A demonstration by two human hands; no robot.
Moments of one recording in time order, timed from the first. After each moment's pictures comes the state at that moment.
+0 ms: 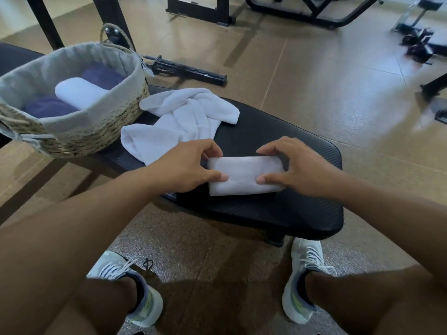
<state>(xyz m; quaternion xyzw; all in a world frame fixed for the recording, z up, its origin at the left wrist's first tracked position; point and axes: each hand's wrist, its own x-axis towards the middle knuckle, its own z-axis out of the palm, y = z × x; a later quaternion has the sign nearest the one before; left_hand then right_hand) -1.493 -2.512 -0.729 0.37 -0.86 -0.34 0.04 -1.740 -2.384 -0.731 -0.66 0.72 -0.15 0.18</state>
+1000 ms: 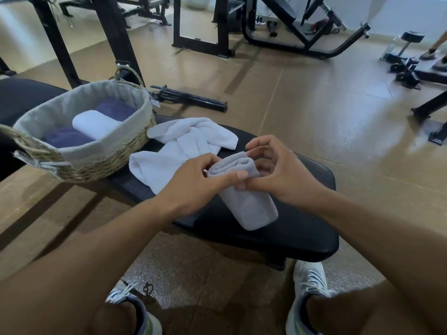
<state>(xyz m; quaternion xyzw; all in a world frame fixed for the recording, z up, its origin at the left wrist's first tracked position) -1.499 -2.478 -0.691 0.37 -0.77 -0.47 0.21 -1.692 -2.392 -0.684 -0.54 0.62 -0.43 0.36</state>
